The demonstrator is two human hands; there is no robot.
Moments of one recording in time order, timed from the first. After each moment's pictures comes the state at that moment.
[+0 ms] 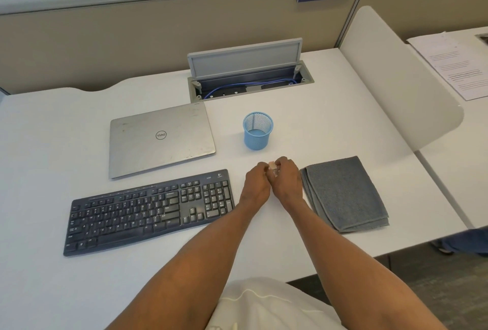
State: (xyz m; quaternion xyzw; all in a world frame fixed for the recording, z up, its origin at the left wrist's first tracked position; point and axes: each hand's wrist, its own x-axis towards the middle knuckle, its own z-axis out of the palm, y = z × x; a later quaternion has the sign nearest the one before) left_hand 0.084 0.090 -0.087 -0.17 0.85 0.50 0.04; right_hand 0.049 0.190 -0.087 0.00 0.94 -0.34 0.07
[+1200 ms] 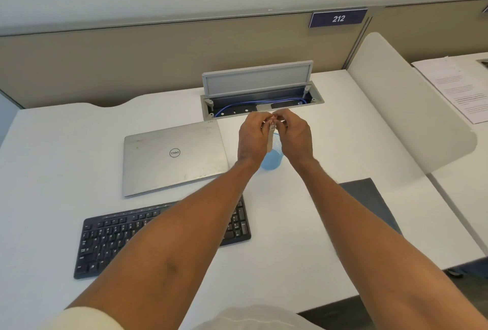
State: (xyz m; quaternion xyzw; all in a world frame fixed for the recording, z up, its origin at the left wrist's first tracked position) left_hand -0.019 0.011 0.022 -0.10 0.80 0.55 -0.21; right_hand -0.061 0.126 0.025 -0.16 0.89 -0.42 -0.11
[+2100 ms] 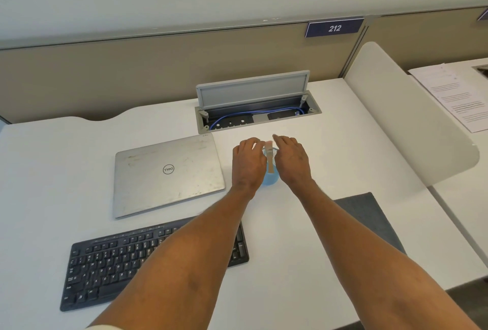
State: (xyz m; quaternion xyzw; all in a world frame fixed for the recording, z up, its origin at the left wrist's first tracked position) left_hand -0.020 0.004 -0.014 -0.09 0.94 0.33 -0.08; right_hand -0.076 0.132 -0.011 -0.17 0.97 -0.16 -0.02
